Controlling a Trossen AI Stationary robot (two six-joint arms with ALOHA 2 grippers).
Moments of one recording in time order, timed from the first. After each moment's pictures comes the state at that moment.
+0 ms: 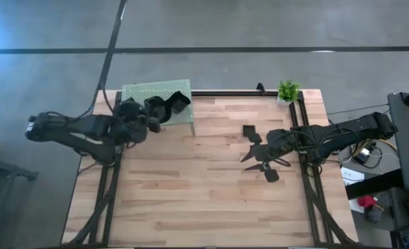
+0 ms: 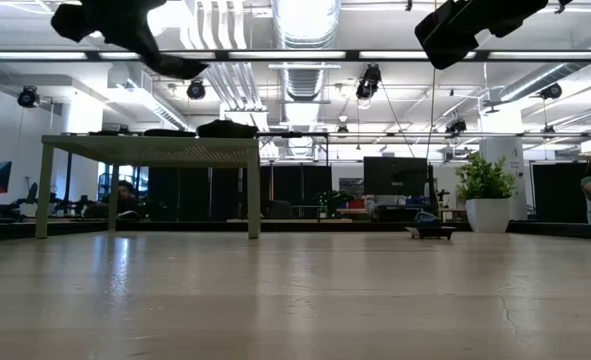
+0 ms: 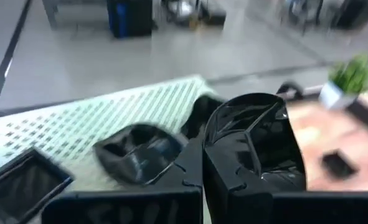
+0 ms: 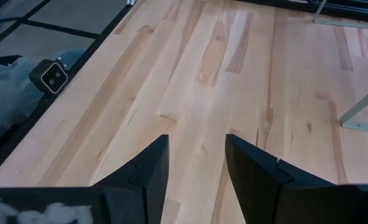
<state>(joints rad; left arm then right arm) -0.11 0.95 1.04 -0.94 -1.04 -1.02 0.15 1.05 0.79 -0.34 -0.16 -0.05</state>
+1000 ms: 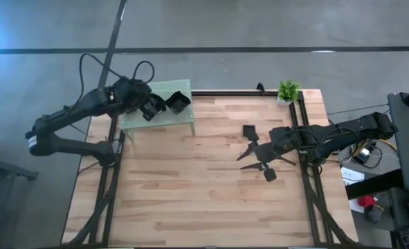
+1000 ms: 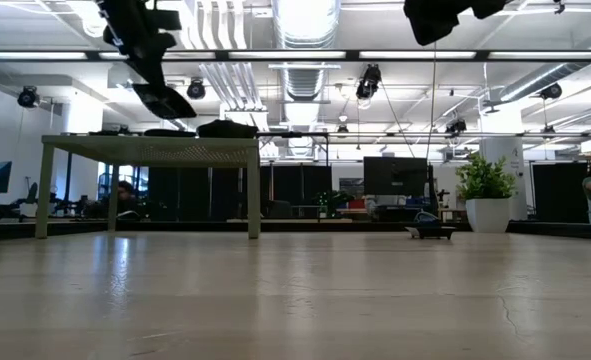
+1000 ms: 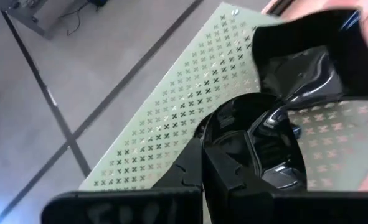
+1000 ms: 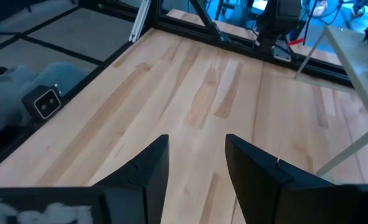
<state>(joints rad) 0.45 1.04 1.20 -1.00 -0.52 -0.04 0.15 1.05 0.79 -0.19 -0.16 -0.16</state>
